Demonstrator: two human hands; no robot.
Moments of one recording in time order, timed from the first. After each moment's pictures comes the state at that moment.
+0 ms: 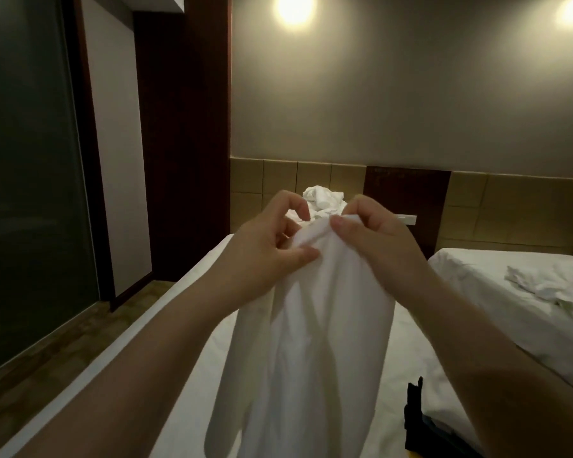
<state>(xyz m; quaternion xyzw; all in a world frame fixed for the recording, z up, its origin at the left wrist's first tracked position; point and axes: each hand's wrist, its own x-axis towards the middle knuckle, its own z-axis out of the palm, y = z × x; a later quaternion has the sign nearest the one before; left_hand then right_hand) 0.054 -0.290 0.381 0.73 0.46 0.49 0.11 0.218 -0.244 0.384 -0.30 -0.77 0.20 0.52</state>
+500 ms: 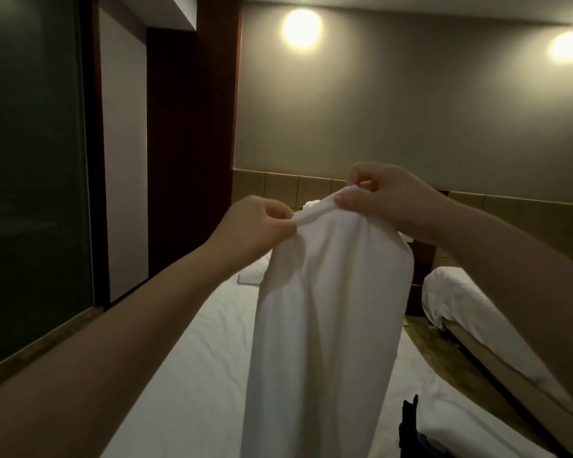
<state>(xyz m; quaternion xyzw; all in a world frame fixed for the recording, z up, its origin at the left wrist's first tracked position) 0.040 -0.278 0.417 0.69 0.51 0.50 0.09 0.224 -0.233 0.466 -0.35 -0.84 0.11 0.40</state>
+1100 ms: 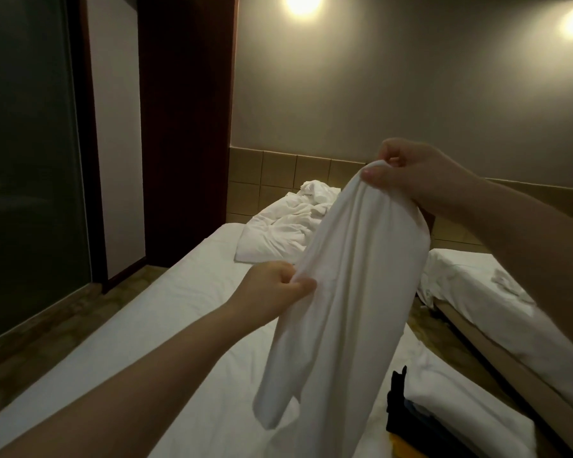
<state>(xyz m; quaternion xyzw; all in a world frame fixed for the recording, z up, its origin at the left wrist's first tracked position) 0.061 -0.257 0.313 0.70 0.55 0.43 0.18 0.253 -0.229 0.461 -0.39 -0.81 0.10 0.42</state>
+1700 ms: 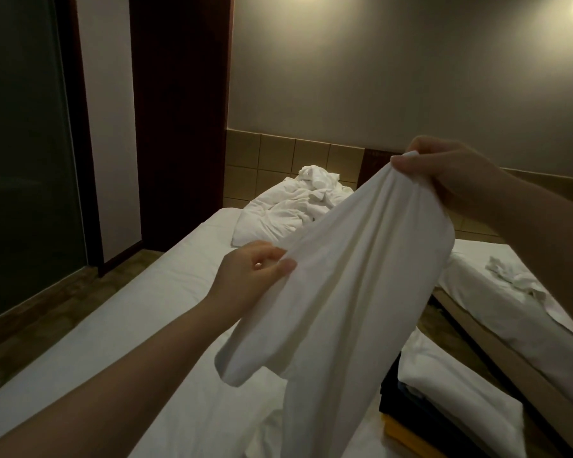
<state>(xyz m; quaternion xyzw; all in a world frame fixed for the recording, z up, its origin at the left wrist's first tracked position) 0.044 -0.251 0.289 0.64 0.52 0.55 0.15 0.279 -0.224 0.447 -0.42 -0.74 0.29 0.44</state>
